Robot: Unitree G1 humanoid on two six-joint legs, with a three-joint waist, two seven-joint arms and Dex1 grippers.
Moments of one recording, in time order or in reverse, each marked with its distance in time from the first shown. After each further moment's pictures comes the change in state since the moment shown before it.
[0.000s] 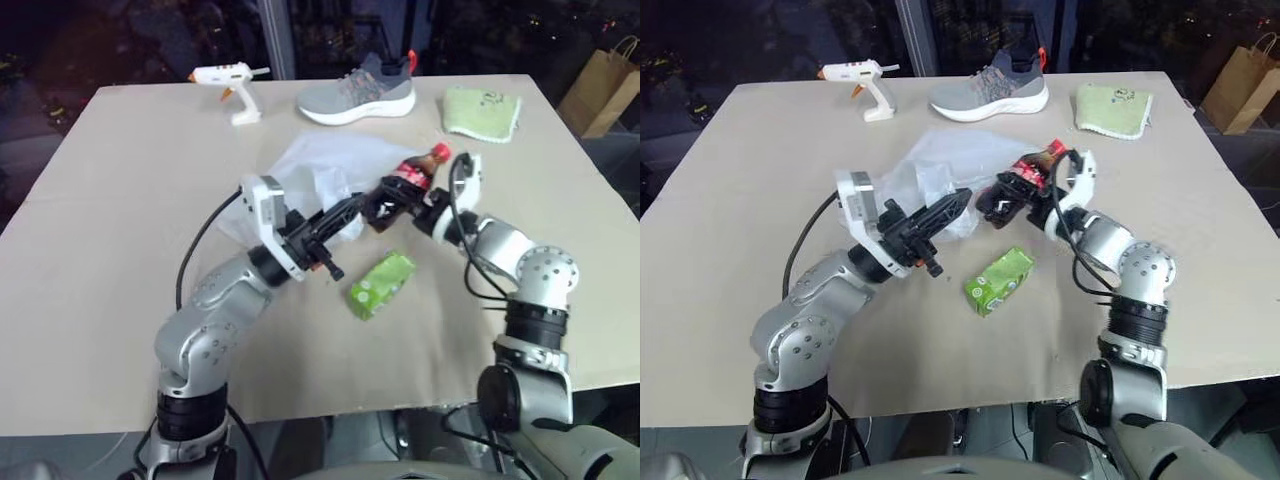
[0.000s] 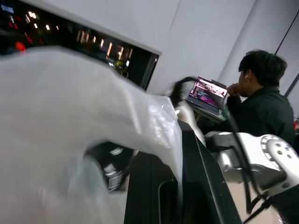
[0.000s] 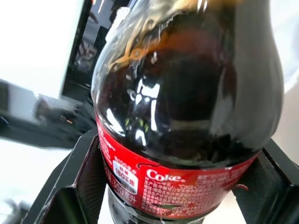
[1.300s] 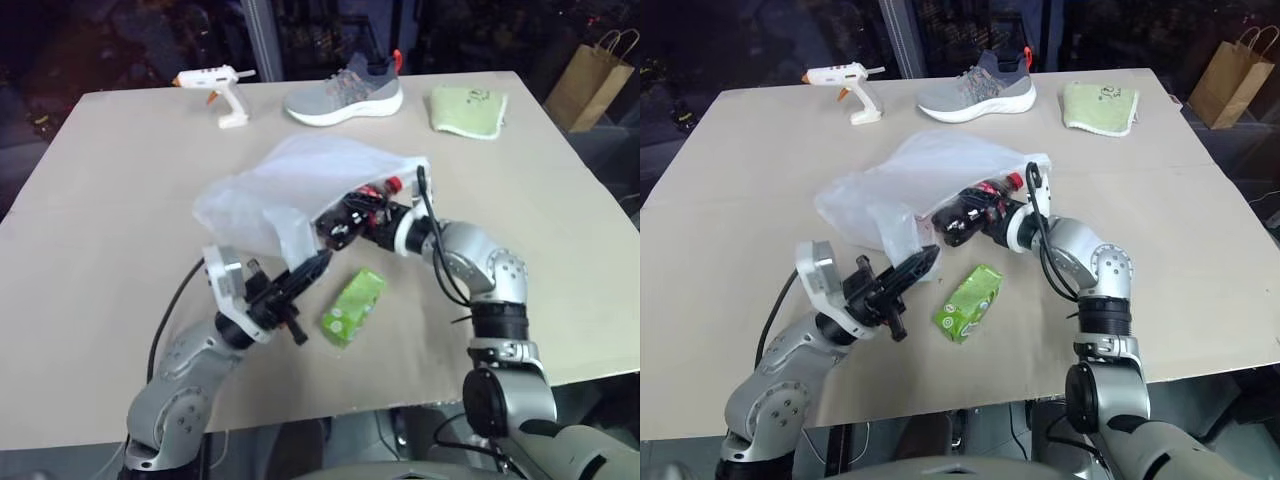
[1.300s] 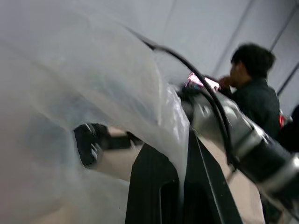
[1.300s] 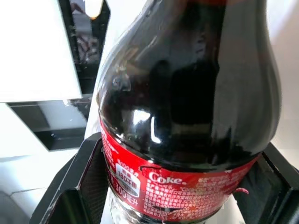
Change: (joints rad) left arm 0.379 0.107 0.030 0.027 -0.029 -0.256 -0.258; right arm 0.004 0.019 0.204 0.153 0.516 -0.152 -0.382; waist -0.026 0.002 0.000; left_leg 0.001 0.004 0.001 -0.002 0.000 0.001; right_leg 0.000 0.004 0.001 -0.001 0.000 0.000
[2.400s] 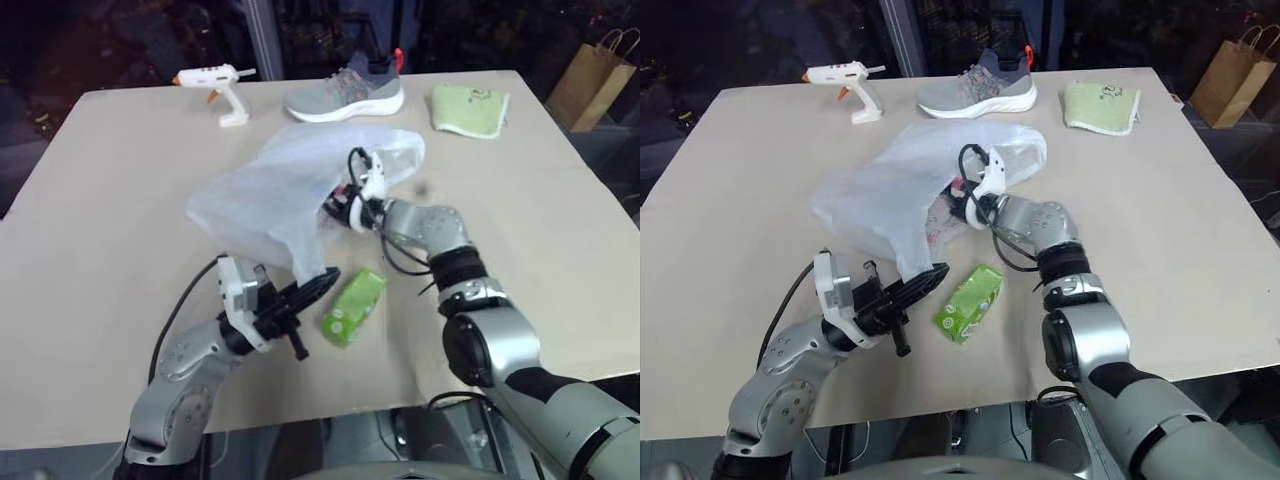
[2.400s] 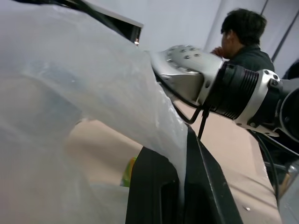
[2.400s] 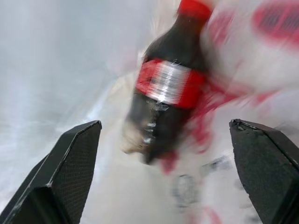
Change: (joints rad) left arm -0.028 0.039 -0.039 0.076 0.103 -0.119 -0.086; right arm -0.263 -0.069 0.142 0.331 -0.802 -0.119 0.748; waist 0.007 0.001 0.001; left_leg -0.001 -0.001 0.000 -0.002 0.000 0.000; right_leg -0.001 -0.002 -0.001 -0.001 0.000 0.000
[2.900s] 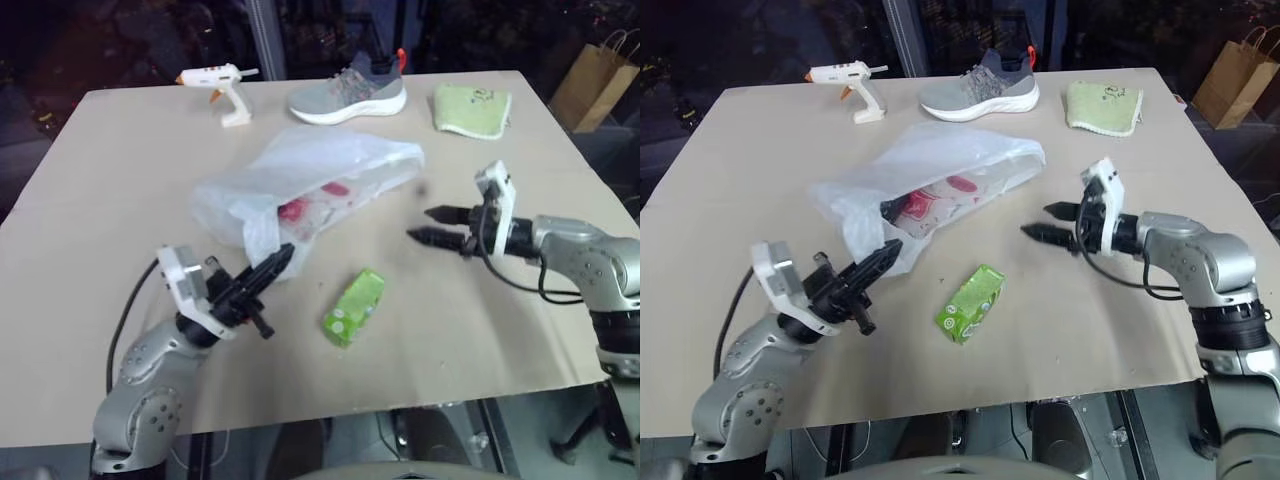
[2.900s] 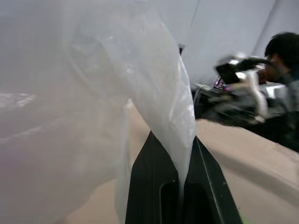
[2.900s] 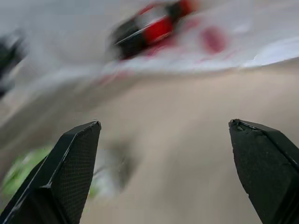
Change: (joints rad) left arm 0.032 0.039 0.202 -0.004 -0.135 0.025 0.073; right arm 0.434 -0.659 0.218 -0.774 -0.143 -0.073 0.738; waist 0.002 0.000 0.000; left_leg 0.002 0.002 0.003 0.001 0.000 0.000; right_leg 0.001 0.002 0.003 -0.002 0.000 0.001
